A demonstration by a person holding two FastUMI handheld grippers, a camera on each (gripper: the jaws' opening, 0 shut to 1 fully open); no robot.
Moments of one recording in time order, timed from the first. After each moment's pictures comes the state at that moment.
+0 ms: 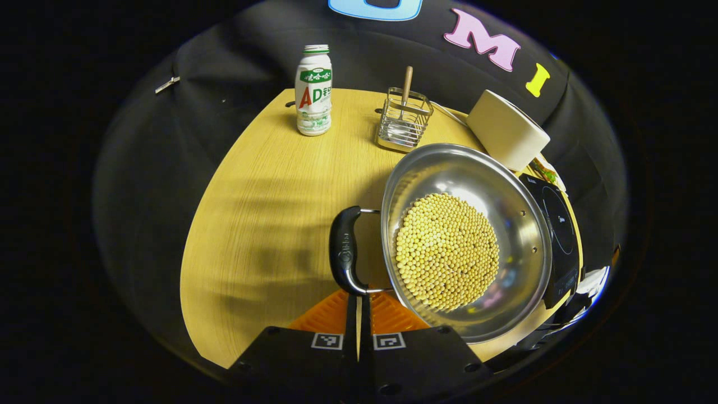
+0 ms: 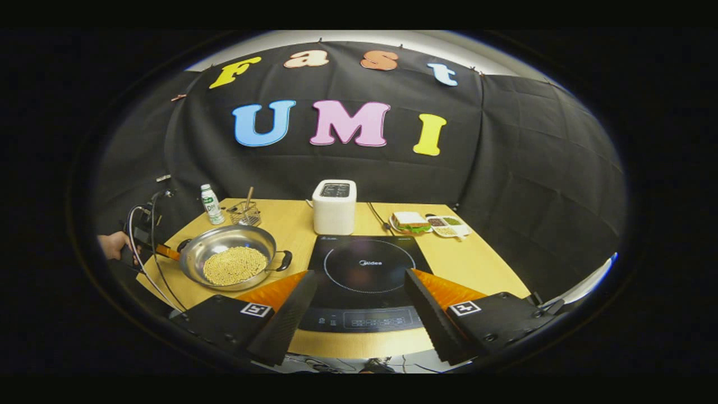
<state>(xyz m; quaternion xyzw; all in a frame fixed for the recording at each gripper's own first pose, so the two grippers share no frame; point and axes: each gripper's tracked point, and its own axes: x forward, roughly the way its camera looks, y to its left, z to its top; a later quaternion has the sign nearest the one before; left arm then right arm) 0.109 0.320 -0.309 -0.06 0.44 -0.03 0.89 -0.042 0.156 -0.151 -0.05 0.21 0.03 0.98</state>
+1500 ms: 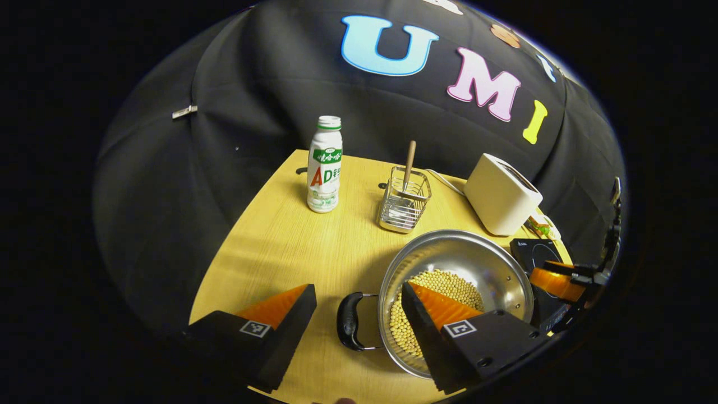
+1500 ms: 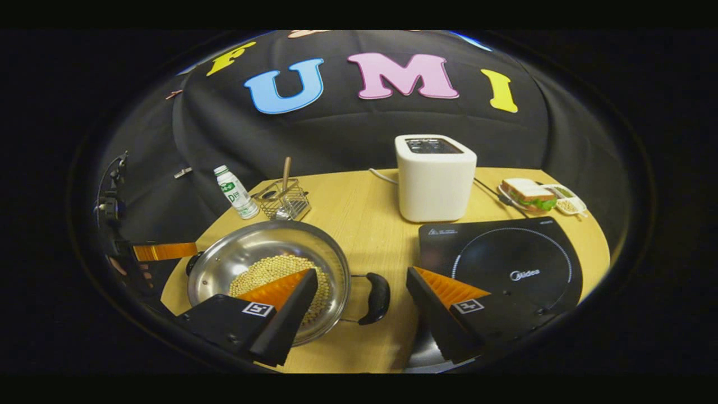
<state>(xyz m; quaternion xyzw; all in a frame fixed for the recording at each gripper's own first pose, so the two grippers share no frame) 0.165 0.327 -0.246 -0.10 0.29 -0.01 0.95 0.099 0.329 -0.298 0.04 0.33 0.14 0.93</state>
